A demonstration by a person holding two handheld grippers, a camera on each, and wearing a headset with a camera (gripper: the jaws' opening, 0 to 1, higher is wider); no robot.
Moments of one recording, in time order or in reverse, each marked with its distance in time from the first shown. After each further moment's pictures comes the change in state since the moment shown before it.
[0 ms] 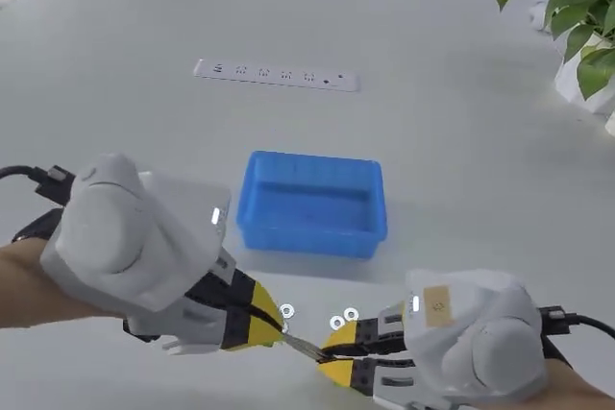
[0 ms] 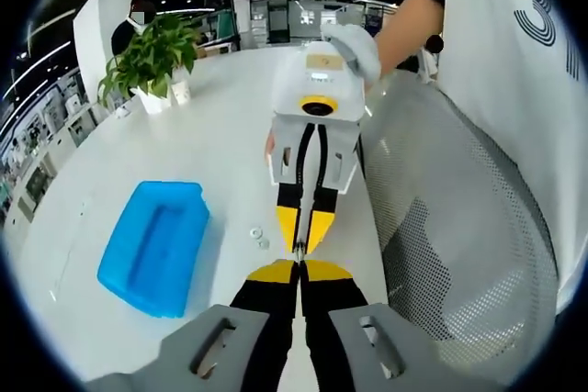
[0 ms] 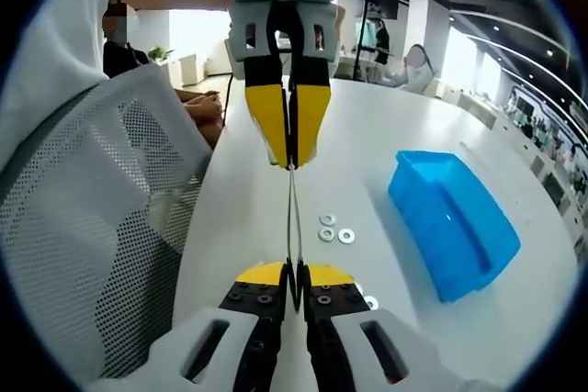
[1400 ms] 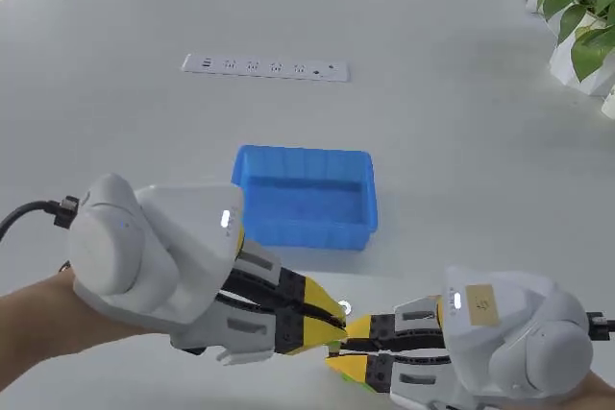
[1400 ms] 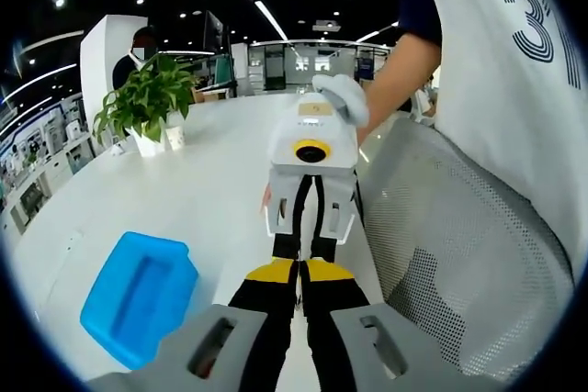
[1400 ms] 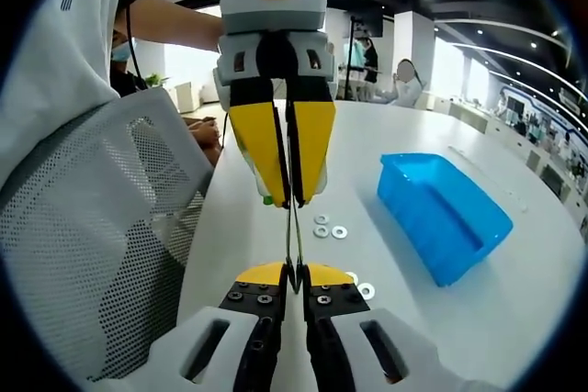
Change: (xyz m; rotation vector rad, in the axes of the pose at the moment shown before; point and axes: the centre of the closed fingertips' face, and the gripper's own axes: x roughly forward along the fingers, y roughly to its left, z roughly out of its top) left arm 0.034 -0.004 0.044 0.027 -0.217 -0.025; right arm -0.017 -0.001 -0.004 0.049 -0.122 -0.010
